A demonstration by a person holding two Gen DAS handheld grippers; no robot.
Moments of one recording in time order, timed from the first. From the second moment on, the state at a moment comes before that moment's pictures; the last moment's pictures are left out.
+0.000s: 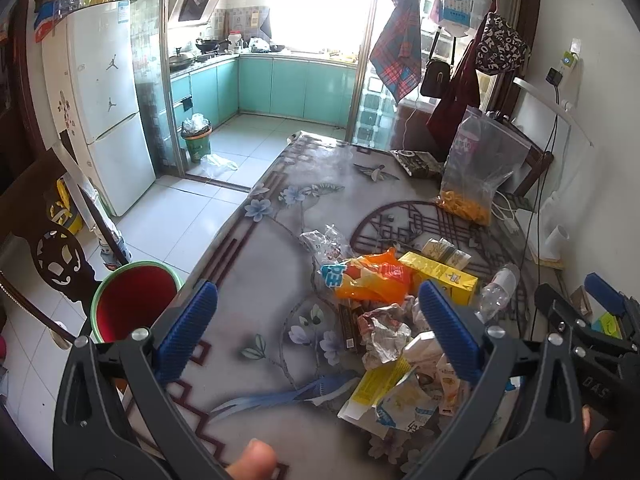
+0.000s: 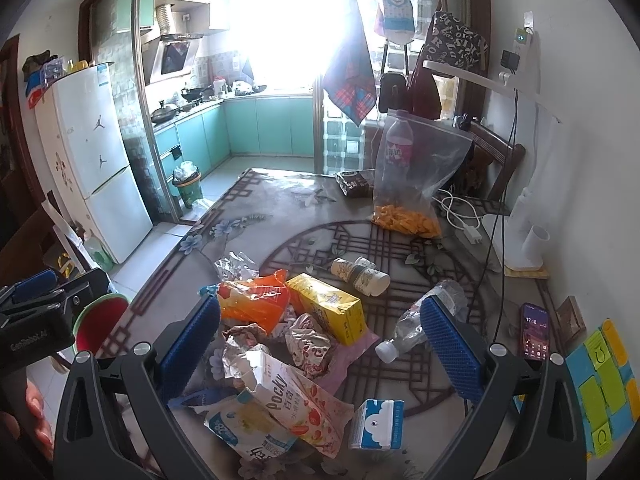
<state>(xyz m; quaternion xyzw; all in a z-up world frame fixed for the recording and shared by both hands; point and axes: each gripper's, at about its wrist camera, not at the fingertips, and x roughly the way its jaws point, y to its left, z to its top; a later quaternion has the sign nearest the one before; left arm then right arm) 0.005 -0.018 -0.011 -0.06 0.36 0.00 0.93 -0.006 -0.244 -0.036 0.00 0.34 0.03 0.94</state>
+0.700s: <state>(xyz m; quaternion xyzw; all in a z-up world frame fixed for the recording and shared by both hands) 0.005 -0.022 -0.013 -0.06 0.36 0.00 0.93 -0.005 -0.242 -0.036 -0.01 0.34 0.02 0.94</state>
